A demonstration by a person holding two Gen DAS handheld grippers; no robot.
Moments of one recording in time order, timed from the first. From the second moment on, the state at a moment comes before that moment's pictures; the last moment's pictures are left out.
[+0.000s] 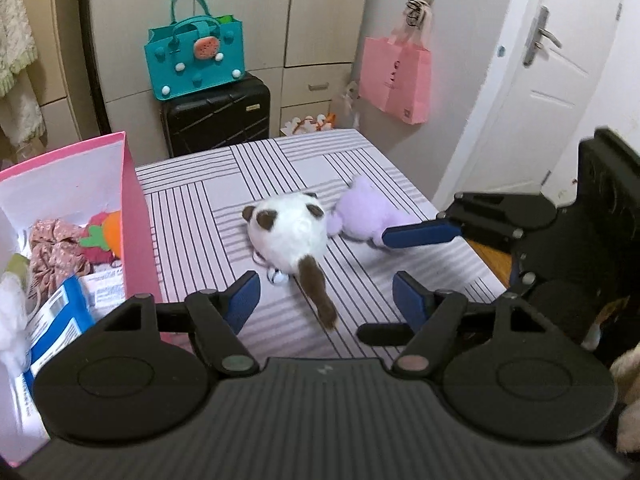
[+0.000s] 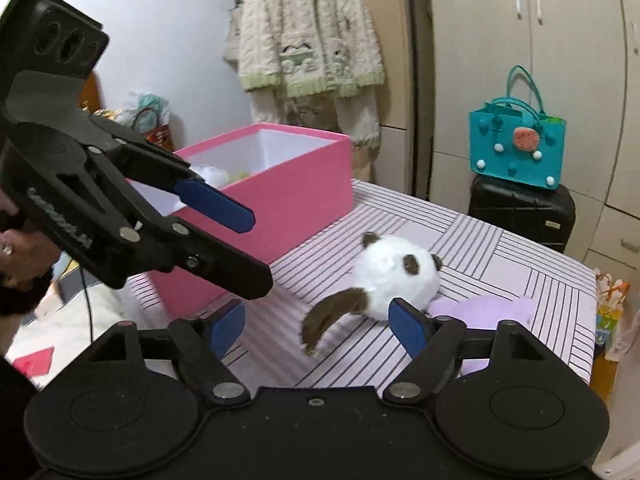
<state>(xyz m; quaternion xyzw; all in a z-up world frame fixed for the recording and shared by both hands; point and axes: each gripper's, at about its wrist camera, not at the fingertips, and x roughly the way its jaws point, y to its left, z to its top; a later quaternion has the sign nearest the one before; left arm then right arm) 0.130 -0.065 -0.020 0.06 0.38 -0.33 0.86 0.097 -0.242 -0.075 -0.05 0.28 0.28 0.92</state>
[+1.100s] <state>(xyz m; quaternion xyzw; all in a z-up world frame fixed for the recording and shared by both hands) 0.202 -0.107 -0.091 -0.01 0.38 -0.26 0.89 0.171 -0.223 -0.134 -0.07 0.25 0.18 0.95</state>
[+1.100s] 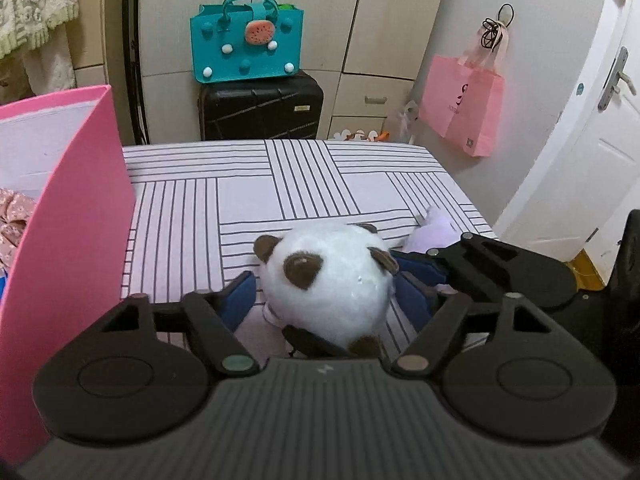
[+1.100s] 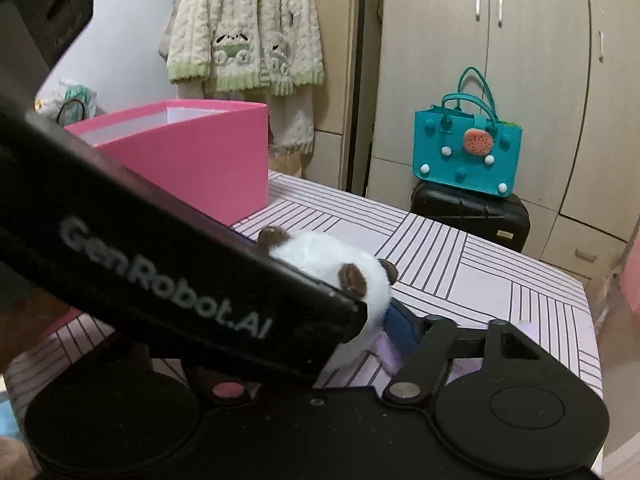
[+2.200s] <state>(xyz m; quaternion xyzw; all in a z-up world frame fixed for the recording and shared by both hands) 0.119 -0.063 -0.026 0.01 0.38 -0.31 0.87 0.094 -0.197 -0.070 -0.07 0.28 0.20 0.94</state>
